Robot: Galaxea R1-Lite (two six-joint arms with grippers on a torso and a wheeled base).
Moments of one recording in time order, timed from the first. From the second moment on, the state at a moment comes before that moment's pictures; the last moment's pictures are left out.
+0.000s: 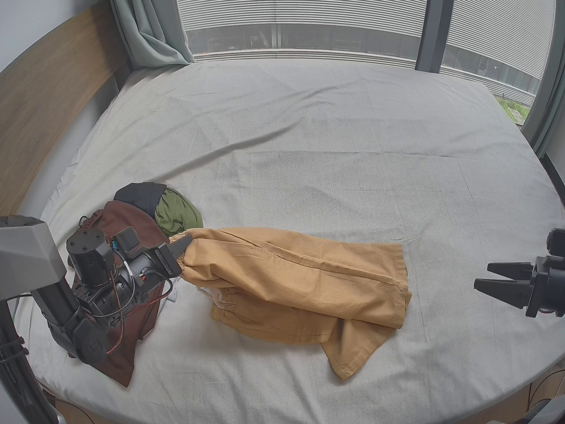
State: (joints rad) left arm -0.24 2.04 -0.40 -1.55 -0.24 -0.54; right arm 0.07 1.10 -0.45 -0.25 0.62 0.14
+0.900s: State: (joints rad) left arm -0.23 2.05 -0.41 -1.55 -0.24 -0.54; right arm 0.15 1.39 -0.43 -0.47 0.62 0.29
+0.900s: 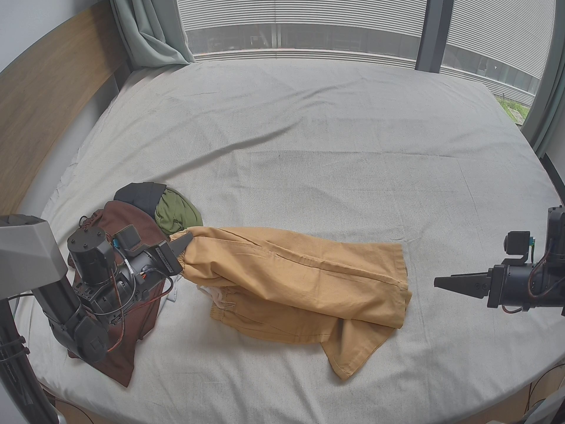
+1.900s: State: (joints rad) left arm -0.22 2.05 -0.42 -1.55 -0.25 -0.54; right arm 0.15 1.75 -0.41 -0.96 0.61 0.48
